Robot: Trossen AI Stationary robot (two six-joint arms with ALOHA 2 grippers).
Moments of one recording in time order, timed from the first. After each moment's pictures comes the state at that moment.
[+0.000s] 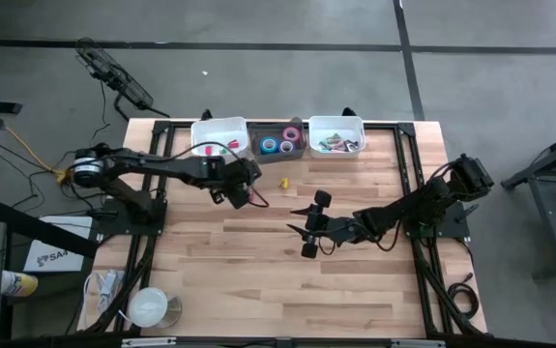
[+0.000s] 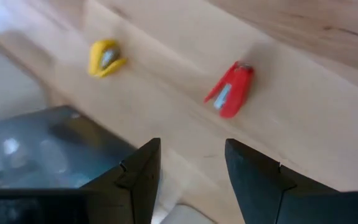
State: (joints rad) left arm 0.18 1.47 0.88 -0.40 -0.22 1.35; right arm 0.32 1.61 0.74 0.49 0.60 0.06
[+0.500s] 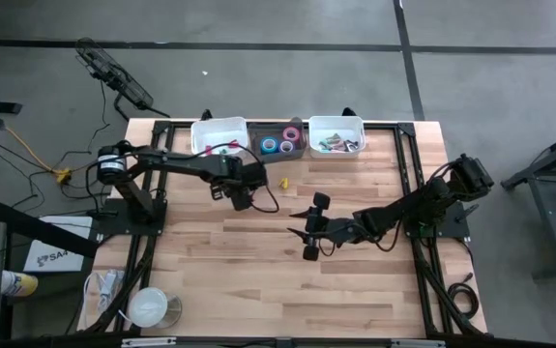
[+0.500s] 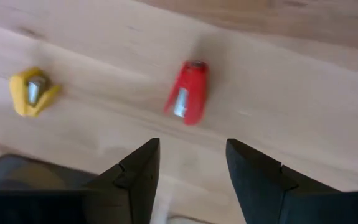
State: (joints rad) left arm 0.18 1.68 1.09 -0.68 -0.23 1.51; right arm 0.32 1.61 0.74 0.47 0.54 0.07
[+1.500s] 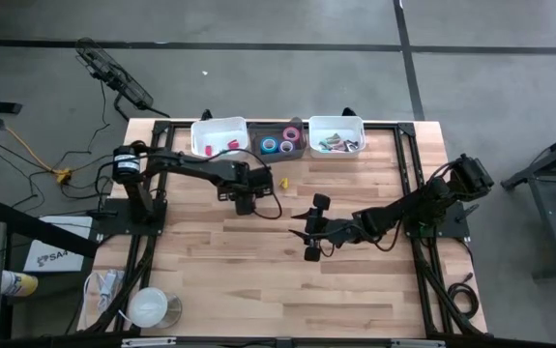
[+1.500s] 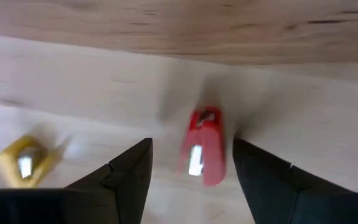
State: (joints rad) left arm 0.17 1.79 1.09 -0.57 -0.17 1.68; right arm 0.32 1.61 0.74 0.42 0.52 0.07
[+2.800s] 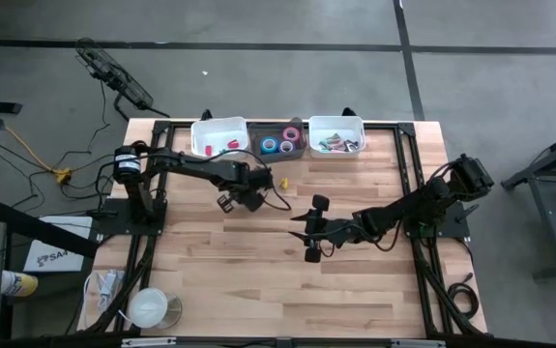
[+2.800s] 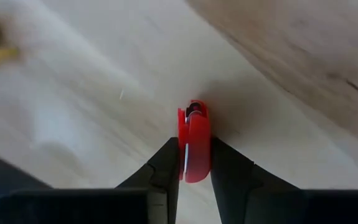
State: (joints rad) left arm 0.18 1.82 1.09 -0.62 -0.20 1.08; right arm 0.32 1.61 0.74 0.42 0.49 0.08
